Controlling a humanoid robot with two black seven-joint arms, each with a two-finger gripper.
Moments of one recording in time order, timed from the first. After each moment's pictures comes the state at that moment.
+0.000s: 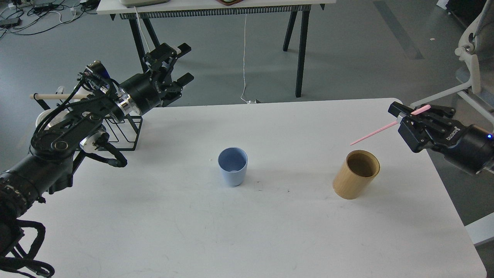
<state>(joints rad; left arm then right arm) -0.84 0.33 -0.63 -0.66 0.78 -0.49 -0.49 0.51 -1.13 0.48 1.48 -1.68 -0.49 0.49</state>
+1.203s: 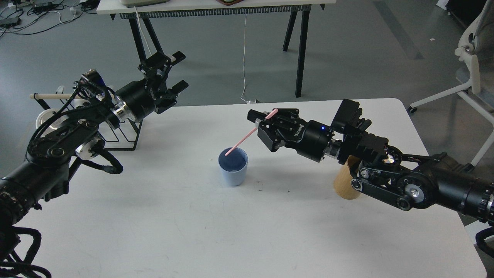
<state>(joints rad) -0.80 0.34 -0.64 -0.66 0.77 -0.49 -0.49 0.92 -0.33 0.09 1.04 -1.63 -0.47 0.49</state>
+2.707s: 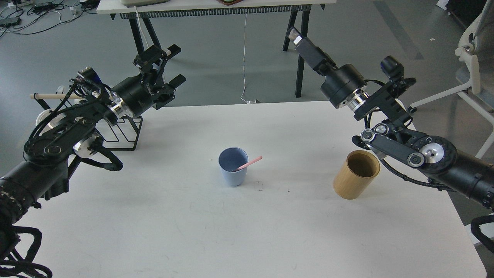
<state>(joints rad) -0.80 0.35 -0.68 -0.67 0.76 -0.49 -0.49 0.92 -0.45 0.35 1.05 -0.77 -0.28 0.49</state>
